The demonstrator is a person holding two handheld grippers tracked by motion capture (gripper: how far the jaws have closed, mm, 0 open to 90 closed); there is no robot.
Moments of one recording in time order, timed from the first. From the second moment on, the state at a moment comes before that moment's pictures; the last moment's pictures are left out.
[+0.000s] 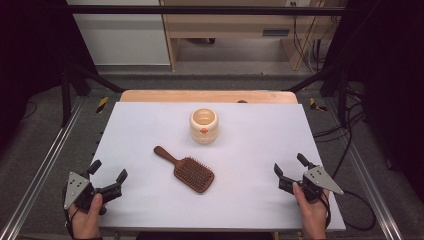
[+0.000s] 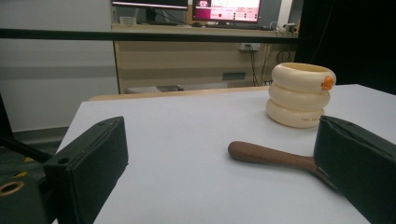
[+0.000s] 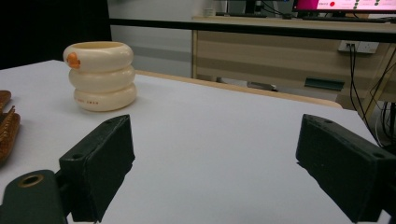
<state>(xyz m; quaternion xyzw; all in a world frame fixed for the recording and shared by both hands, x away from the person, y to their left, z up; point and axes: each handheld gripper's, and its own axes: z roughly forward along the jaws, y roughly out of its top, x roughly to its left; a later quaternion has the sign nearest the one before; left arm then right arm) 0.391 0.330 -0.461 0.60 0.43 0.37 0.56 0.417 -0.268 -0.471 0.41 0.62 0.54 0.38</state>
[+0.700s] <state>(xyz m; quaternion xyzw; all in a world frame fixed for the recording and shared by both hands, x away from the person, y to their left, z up) 0.393 0.321 -0.462 0.62 0.43 0.35 0.56 0.416 -0.268 -0.471 0.43 0.62 0.54 0.38</state>
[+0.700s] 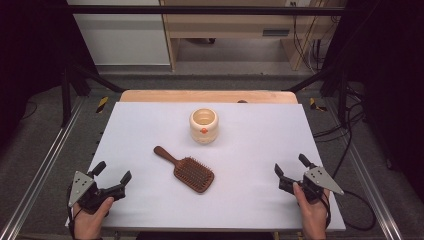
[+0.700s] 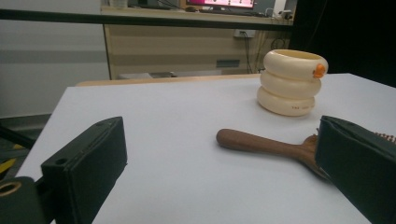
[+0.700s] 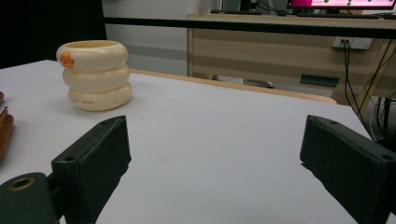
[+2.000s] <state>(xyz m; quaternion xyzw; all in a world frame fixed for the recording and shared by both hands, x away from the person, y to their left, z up) 0.381 0.277 -0.451 0.72 0.38 0.25 0.52 0.418 -0.265 -0.473 0.43 0.63 0.52 0.38</state>
